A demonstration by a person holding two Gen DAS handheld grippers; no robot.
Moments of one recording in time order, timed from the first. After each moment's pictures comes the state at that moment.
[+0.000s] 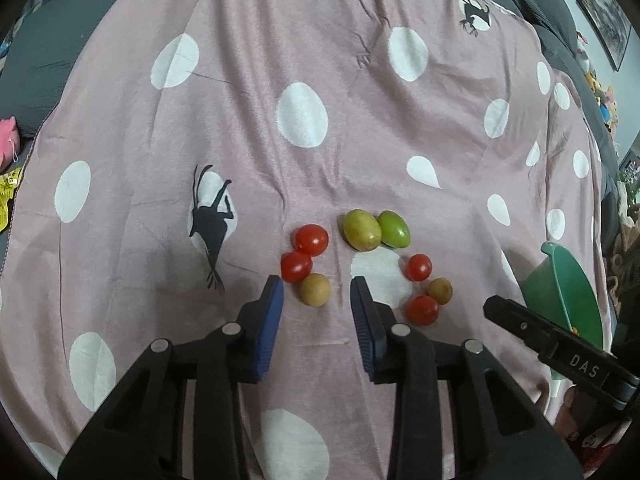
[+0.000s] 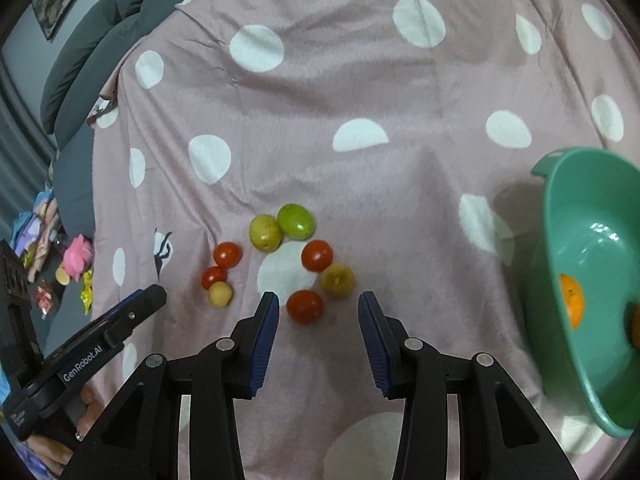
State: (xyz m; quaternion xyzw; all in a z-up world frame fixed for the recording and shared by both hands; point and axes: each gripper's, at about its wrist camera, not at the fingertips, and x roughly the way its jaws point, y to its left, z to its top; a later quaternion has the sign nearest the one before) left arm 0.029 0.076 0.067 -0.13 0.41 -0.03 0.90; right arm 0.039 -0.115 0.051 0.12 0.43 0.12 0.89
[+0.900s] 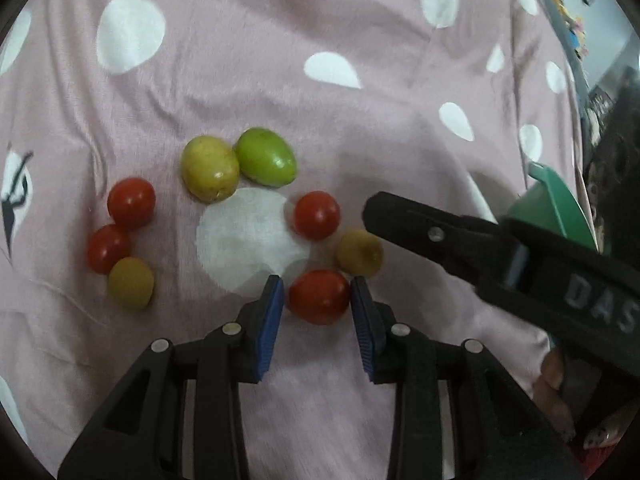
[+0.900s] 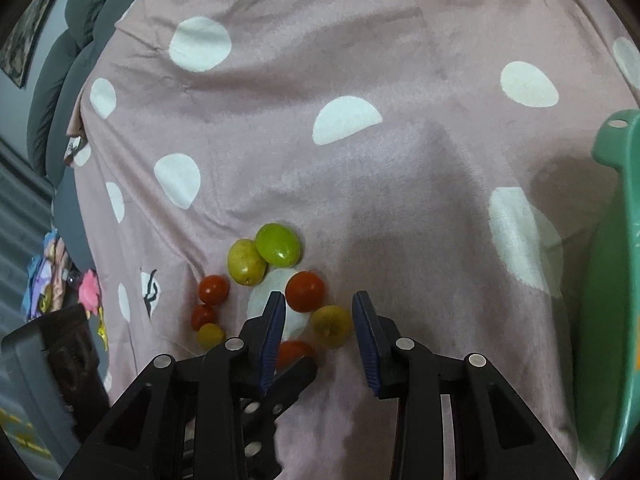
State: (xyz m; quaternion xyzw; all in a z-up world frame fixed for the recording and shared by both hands) left arm 0.092 -0.020 0.008 -0.10 0.51 -0.14 0.85; right arm 0.096 -0.134 0.024 0.19 0.47 0.13 0.85
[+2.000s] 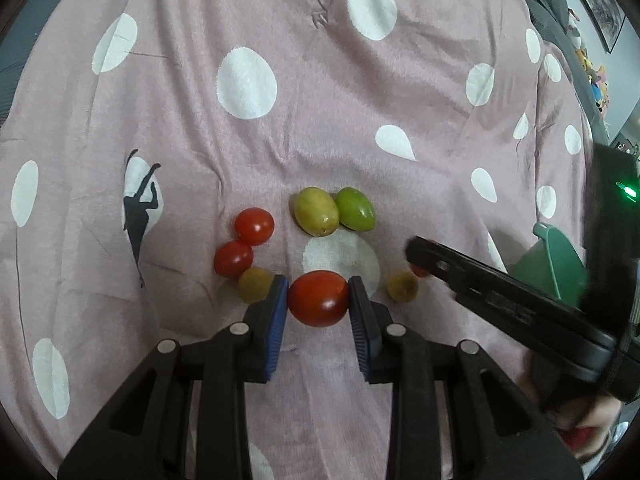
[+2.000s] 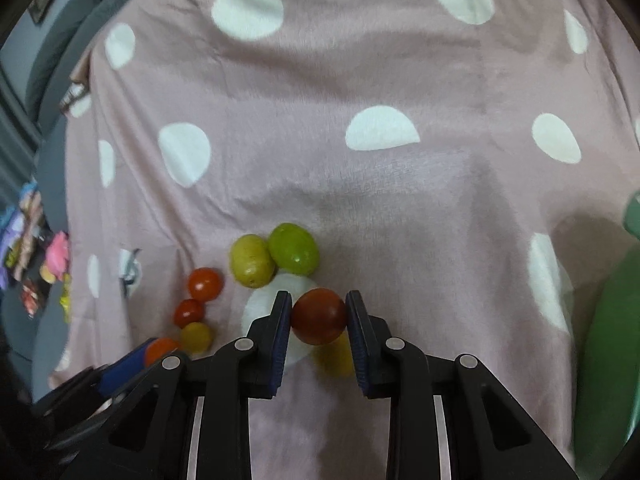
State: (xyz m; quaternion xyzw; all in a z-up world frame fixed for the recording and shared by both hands) left arm 0.051 0.040 0.055 -0.12 0.44 -0.07 0.89; right arm 0.085 -0.104 0.037 0.11 0.45 0.13 0.88
